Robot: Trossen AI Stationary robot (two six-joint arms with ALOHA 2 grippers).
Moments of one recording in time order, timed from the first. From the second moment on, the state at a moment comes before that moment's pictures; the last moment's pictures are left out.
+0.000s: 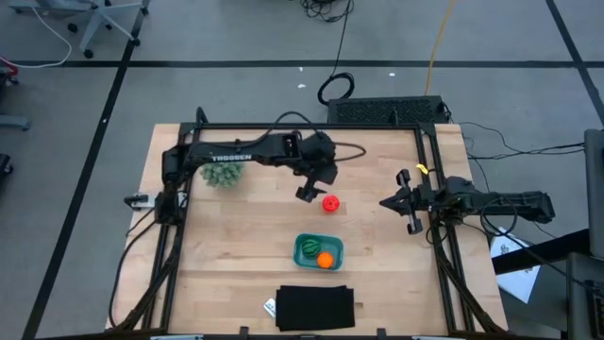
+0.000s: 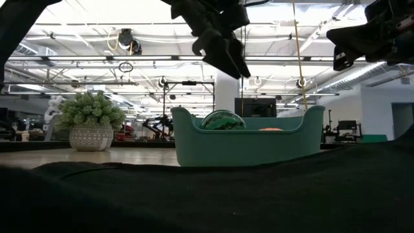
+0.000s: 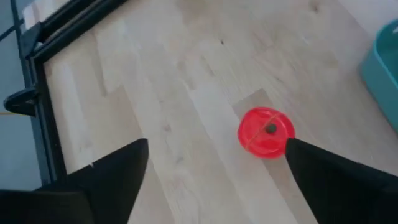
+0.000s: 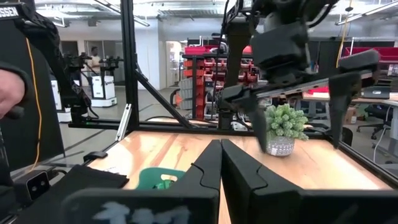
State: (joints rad) left arm 0.18 2.00 1.81 -0.70 0.13 0.70; right arm -0.03 0.11 0.02 0.24 -0.15 0.01
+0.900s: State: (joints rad) left arm 0.12 2.12 1.81 -0.67 0.13 0.61; right arm -0.03 0.16 0.02 0.24 -0.16 0.01
